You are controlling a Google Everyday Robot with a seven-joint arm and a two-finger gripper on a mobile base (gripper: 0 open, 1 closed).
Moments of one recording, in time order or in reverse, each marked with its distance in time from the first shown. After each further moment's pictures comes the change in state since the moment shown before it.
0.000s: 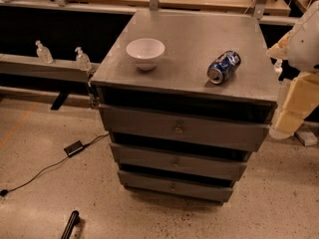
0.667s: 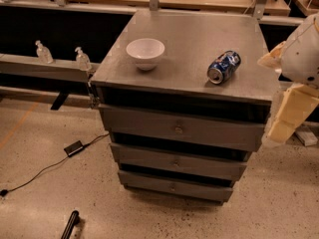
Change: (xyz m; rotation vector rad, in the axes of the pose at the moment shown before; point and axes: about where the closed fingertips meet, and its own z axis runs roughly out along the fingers) arm -0.007 0.010 0.017 -0.032 -0.071 -0.015
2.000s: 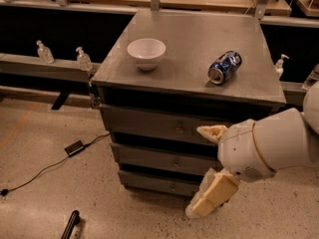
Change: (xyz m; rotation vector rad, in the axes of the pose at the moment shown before) arm -0.073 0.116 0.124 -0.136 -0.450 0.096
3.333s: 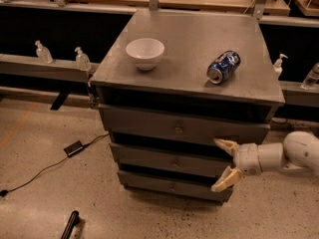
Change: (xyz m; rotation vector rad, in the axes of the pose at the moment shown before) arm 0.214 -0.161 0.141 -0.023 -0.306 0.013
